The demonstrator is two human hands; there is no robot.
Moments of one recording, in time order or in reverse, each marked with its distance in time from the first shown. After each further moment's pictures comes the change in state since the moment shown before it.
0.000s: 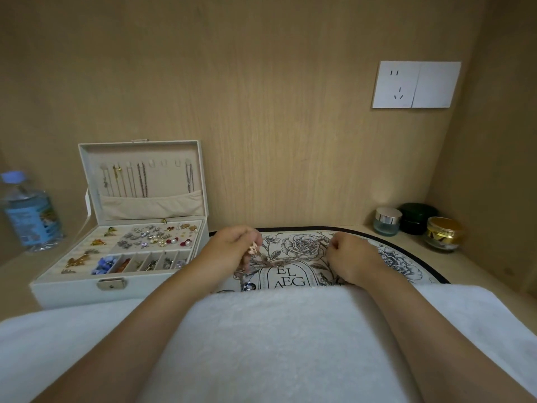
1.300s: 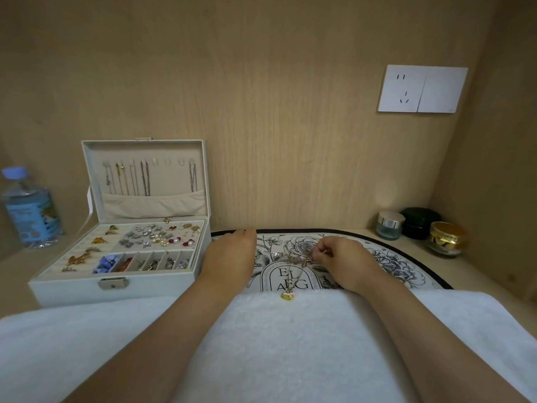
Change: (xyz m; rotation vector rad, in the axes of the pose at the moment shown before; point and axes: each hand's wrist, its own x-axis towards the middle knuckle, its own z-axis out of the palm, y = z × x) left_hand 0.027 -0.038 0.014 1.161 0.303 0.266; right_hand -0.001 -0.006 0.009 0.161 0.008 -0.175
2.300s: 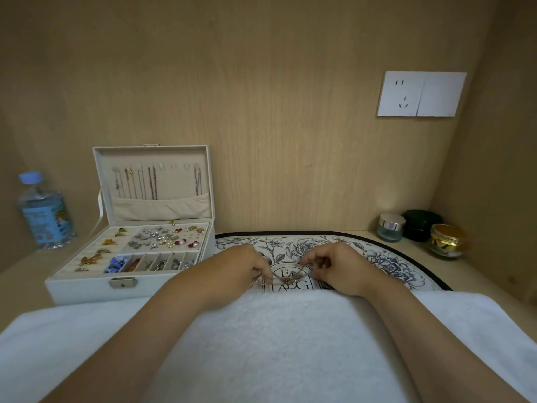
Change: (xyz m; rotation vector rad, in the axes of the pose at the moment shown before) left_hand -0.020 -0.007 -0.057 -0.359 -0.541 0.199; right_hand -0.005 0.000 -0.003 0.231 -0.199 -0.177
